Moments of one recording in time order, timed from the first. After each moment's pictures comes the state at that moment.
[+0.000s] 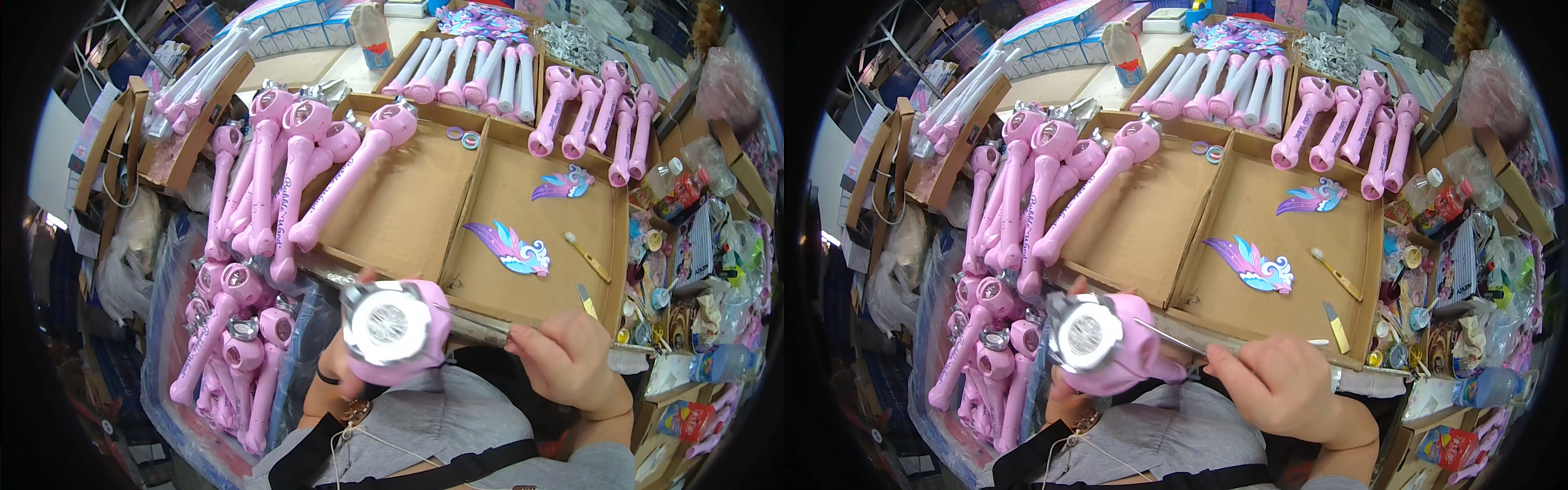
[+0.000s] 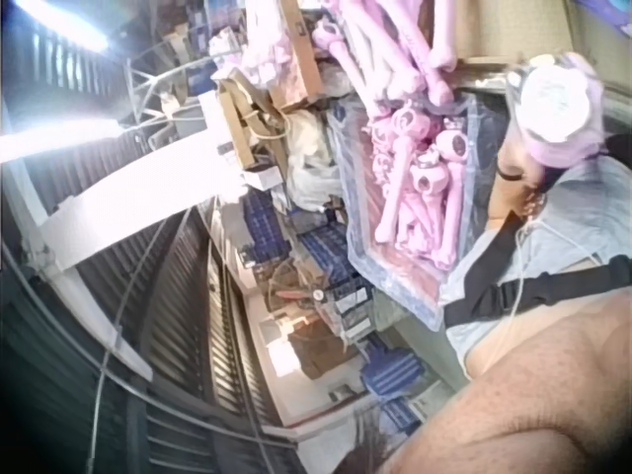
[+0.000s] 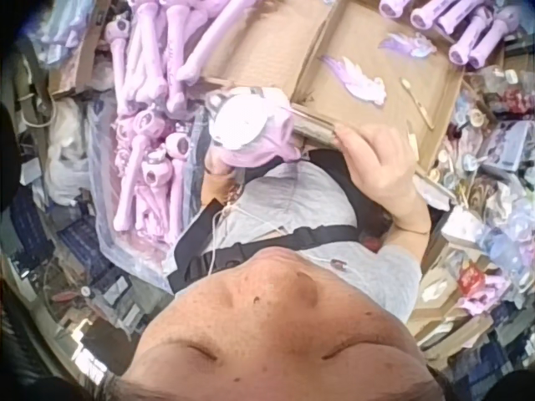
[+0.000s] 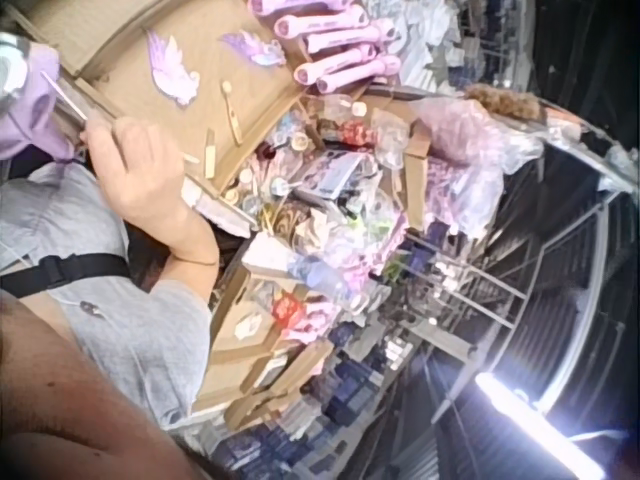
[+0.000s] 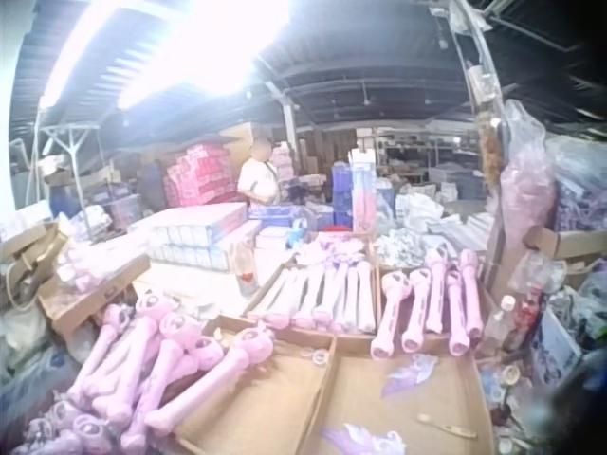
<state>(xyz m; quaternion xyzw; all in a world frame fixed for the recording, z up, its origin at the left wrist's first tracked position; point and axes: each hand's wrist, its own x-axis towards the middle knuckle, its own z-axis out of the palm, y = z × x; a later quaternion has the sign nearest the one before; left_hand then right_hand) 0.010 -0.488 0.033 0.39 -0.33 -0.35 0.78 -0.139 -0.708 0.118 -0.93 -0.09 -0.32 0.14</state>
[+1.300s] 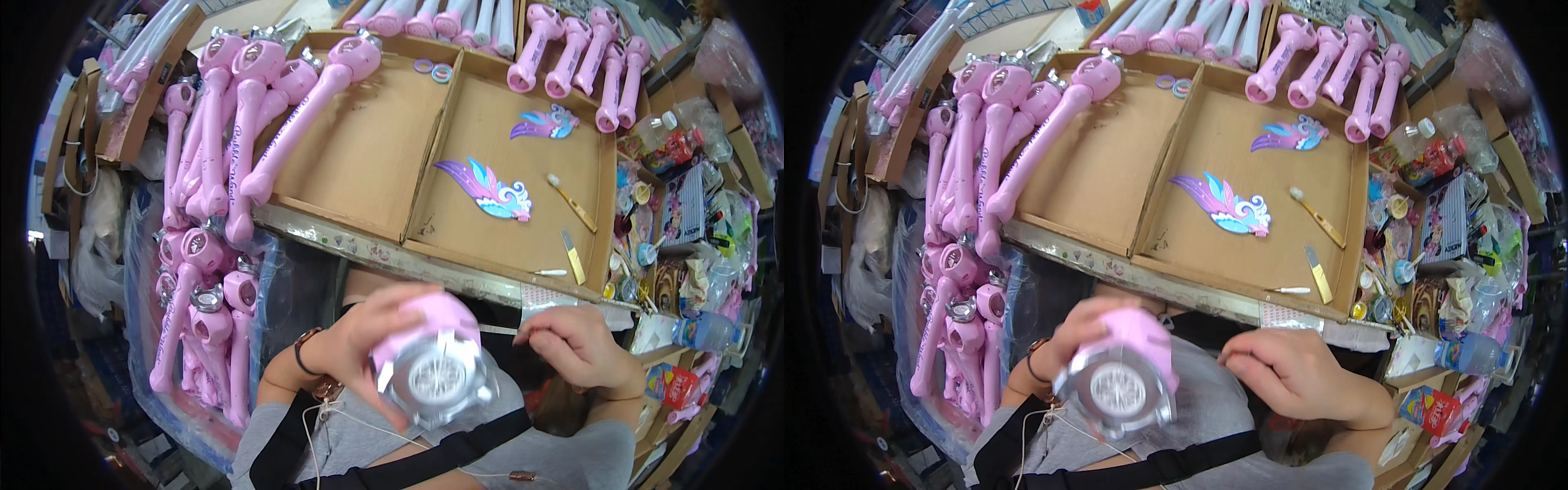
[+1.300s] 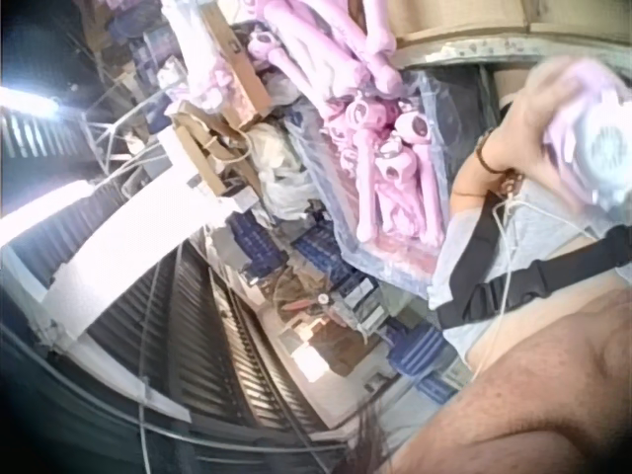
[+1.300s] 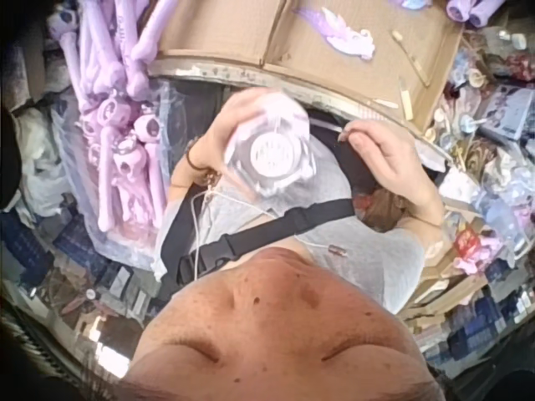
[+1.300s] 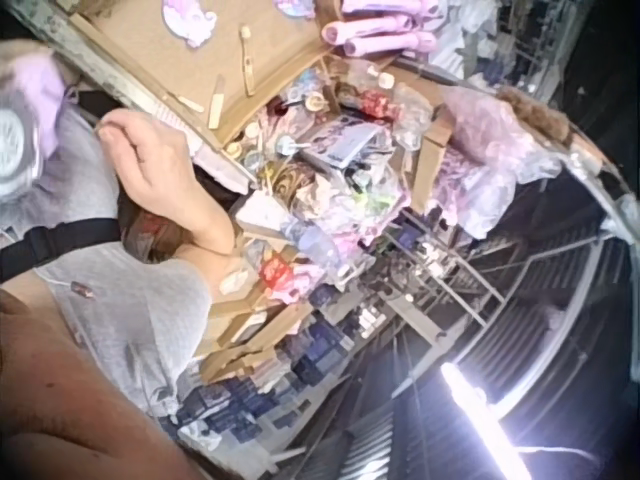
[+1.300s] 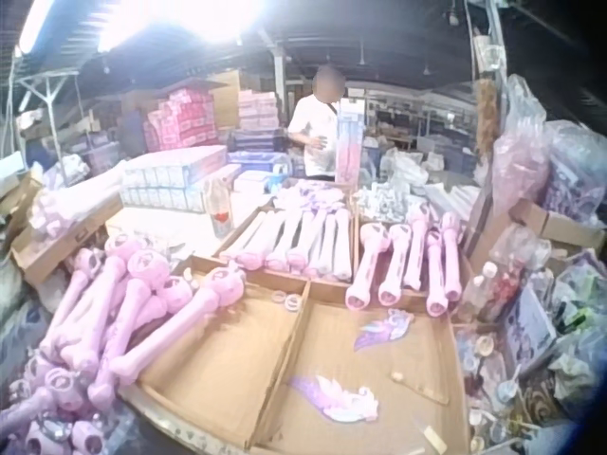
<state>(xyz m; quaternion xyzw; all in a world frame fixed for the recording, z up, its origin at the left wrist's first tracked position) -0.008 -0.503 0.029 0.43 -0.56 -0.28 0.65 -0.178 -0.729 0.123 -0.84 0.05 0.05 0.53</state>
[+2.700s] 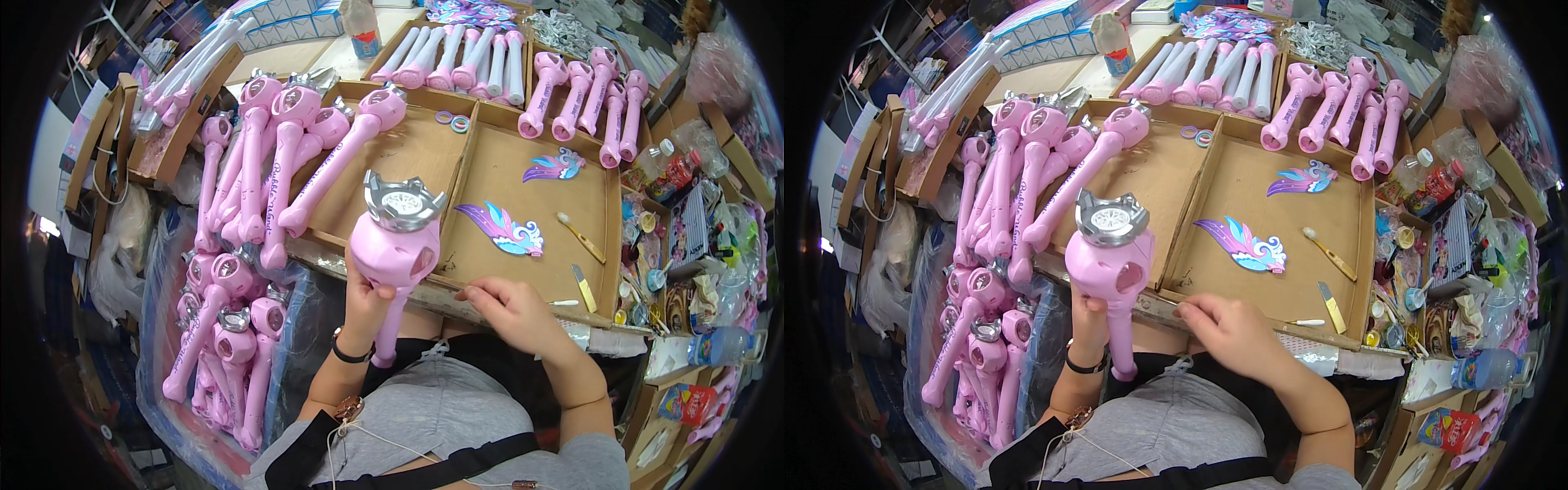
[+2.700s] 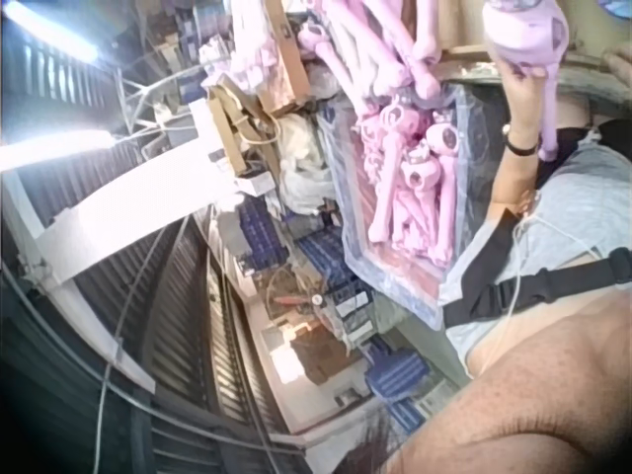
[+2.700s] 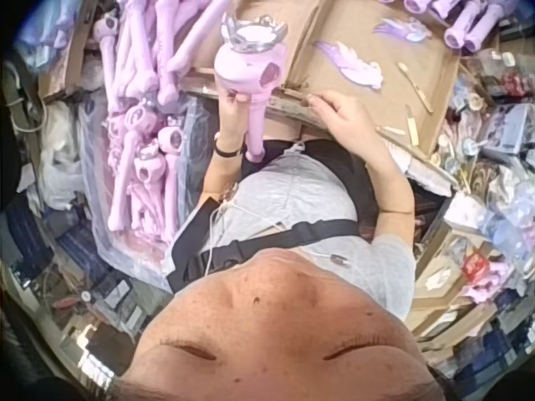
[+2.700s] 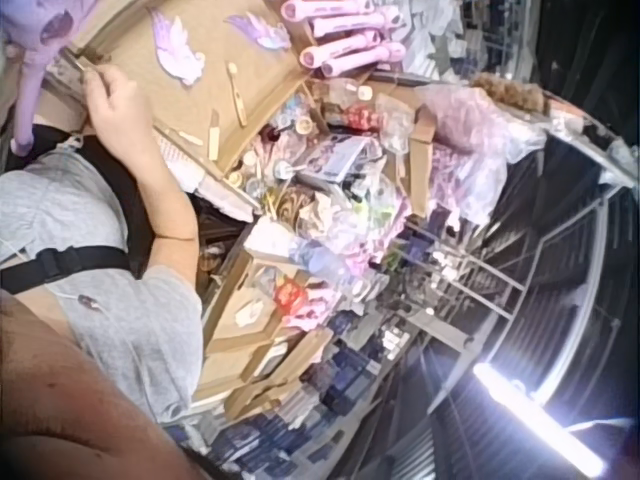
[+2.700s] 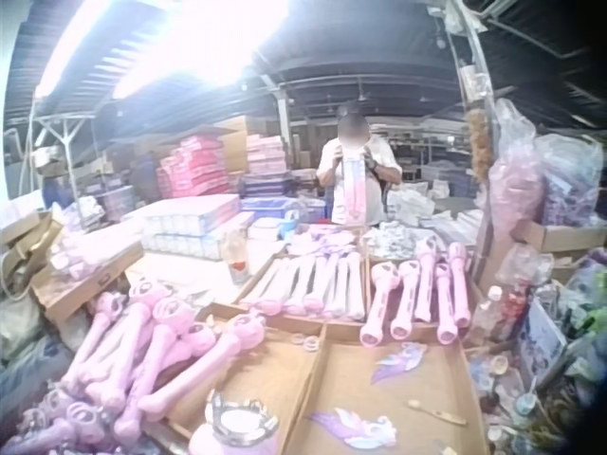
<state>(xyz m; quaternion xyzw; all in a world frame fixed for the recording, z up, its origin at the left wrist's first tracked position) 0.019 -0.523 0.004 0.57 -0.21 -0.16 0.78 -0.112 -0.694 0.068 -0.79 0.16 0.03 0.59</state>
